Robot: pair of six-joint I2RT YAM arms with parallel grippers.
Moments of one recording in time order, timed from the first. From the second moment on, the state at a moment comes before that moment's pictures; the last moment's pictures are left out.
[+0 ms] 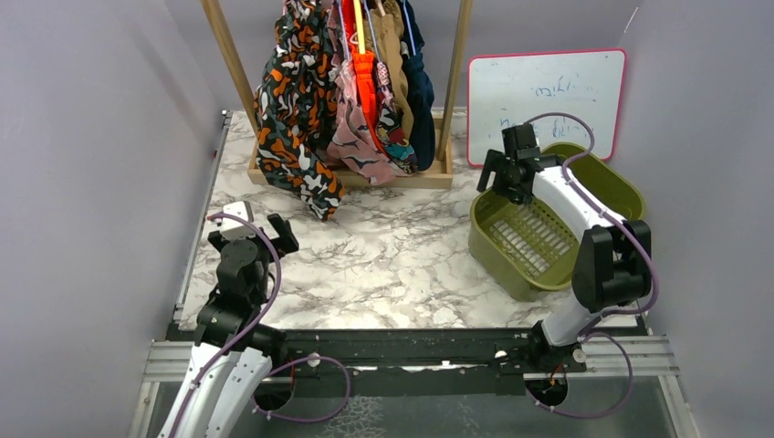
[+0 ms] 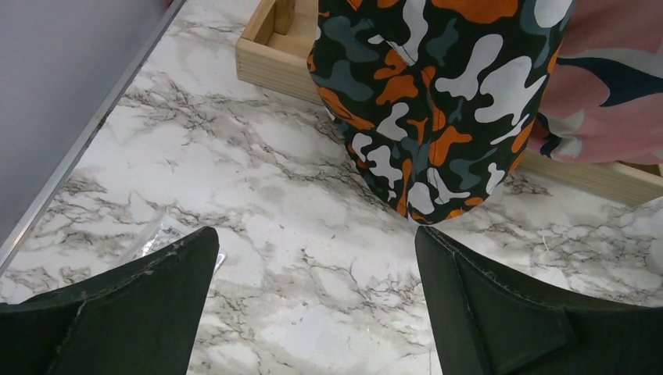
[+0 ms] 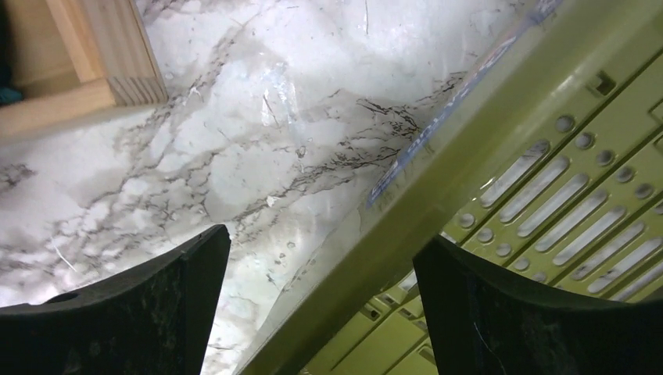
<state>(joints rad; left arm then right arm) -0.30 0.36 0.54 -0.43 -0.43 -0.31 0.19 1.65 1.25 -0.60 0.17 0.46</state>
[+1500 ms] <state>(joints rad) -0.31 0.45 0.51 -0.33 -0.34 -0.31 0.21 1.17 0.79 -0.30 -0.20 -0.51</state>
